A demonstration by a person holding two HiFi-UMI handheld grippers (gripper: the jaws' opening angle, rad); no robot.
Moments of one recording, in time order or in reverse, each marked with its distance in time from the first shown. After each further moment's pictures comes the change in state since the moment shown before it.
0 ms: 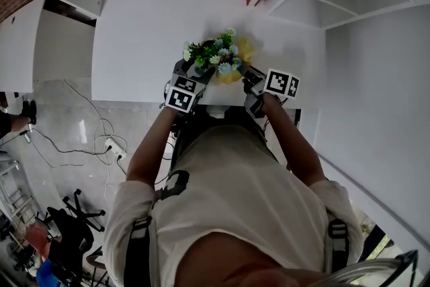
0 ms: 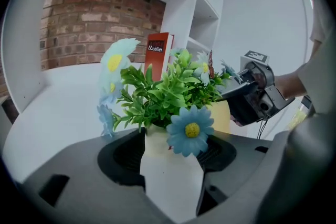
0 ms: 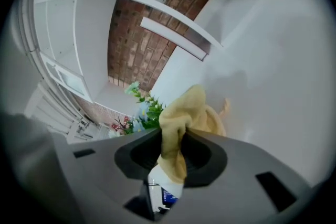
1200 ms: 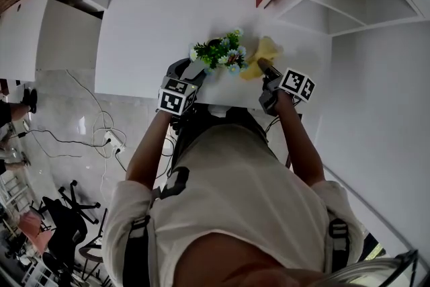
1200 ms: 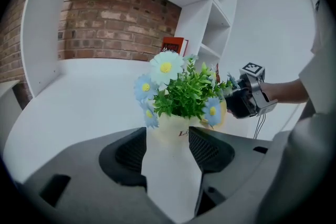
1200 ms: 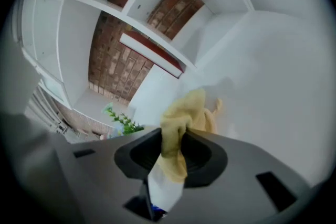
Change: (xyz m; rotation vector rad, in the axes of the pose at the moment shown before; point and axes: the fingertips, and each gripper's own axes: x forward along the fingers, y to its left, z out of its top) left arm -0.032 0.026 -0.018 -0.103 -0.006 0.054; right arm -0.029 -0.054 0.036 0.022 -0.082 -0.202
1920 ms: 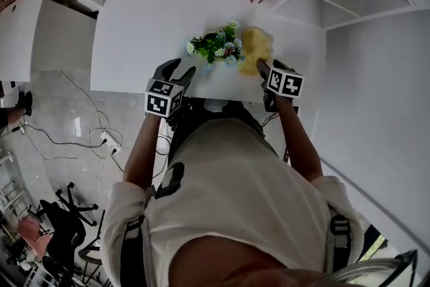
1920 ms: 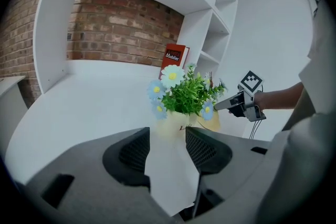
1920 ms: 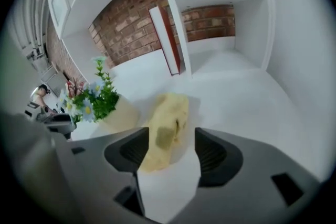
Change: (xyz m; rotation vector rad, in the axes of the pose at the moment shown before) left arm -0.037 0.007 -0.004 -0.041 -0.044 0.008; right arm -0.027 -0.038 0.002 -0.524 0.060 -0.385
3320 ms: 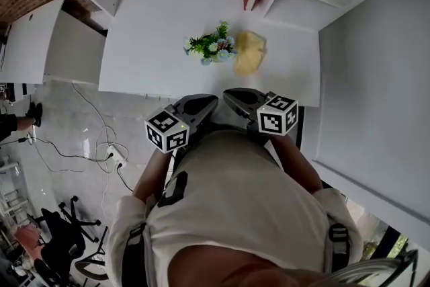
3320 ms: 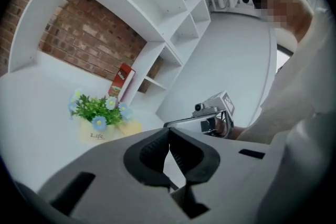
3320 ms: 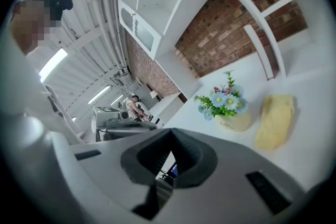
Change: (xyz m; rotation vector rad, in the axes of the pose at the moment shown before) left arm -0.089 -0.191 0.029 -0.078 -0.232 -0.426; right arm -0.159 0.202 -0.044 -0.183 -0.131 0.847
